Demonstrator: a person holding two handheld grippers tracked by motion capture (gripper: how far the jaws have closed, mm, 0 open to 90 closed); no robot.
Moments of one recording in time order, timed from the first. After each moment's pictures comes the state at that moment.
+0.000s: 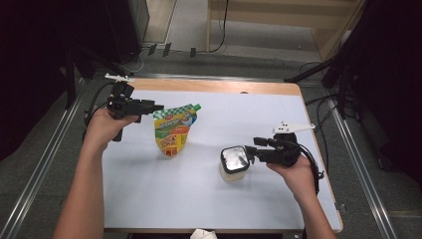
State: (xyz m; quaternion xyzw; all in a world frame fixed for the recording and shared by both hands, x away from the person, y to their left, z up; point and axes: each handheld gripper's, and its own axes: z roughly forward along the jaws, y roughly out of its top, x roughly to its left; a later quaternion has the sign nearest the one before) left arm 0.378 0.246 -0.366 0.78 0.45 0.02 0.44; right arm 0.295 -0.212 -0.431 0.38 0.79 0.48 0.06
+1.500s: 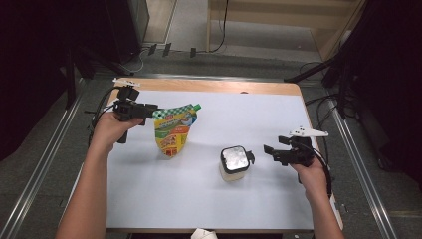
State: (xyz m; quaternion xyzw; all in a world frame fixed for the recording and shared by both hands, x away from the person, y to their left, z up) left arm 0.389 0.242 -0.394 0.78 0.46 0.01 0.42; right arm 0.315 -0.264 -0.482 0.45 0.77 0.44 0.13
